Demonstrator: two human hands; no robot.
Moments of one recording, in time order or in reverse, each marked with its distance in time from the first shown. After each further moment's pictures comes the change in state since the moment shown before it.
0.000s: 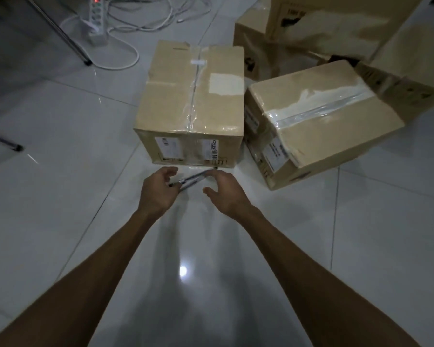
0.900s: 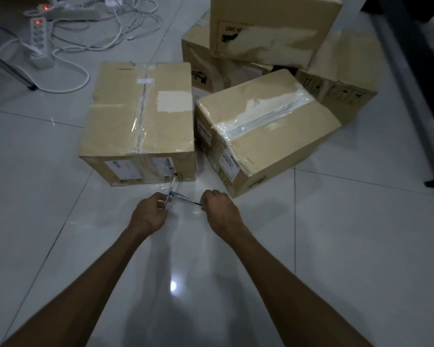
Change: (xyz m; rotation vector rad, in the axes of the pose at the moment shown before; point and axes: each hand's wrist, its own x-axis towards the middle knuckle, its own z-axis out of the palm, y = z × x) left_hand 0.002 0.032 0.050 0.163 -0.269 -0.049; right_hand -0.018 0.063 -0.026 -0.316 0.118 0.072
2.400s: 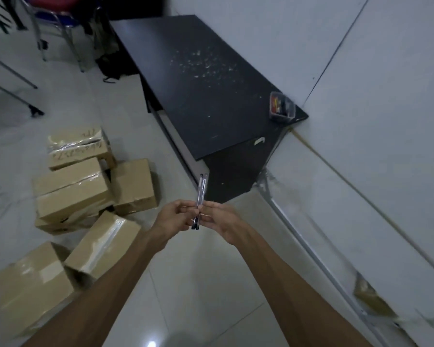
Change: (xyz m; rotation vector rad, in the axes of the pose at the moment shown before) left_hand -0.512 0.731 -0.112 -0.274 -0.682 0.340; right_hand -0.410 0.073 -0.780 1.661 0.405 0.723
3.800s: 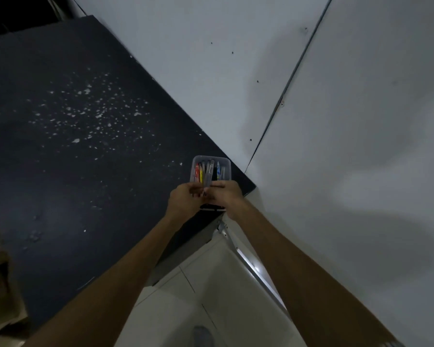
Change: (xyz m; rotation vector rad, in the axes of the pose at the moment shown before) left_hand 0.456 0.278 0.305 0.431 -0.033 0.174; right_hand 0.318 -0.370 -0.337 -0.200 0.411 0.000
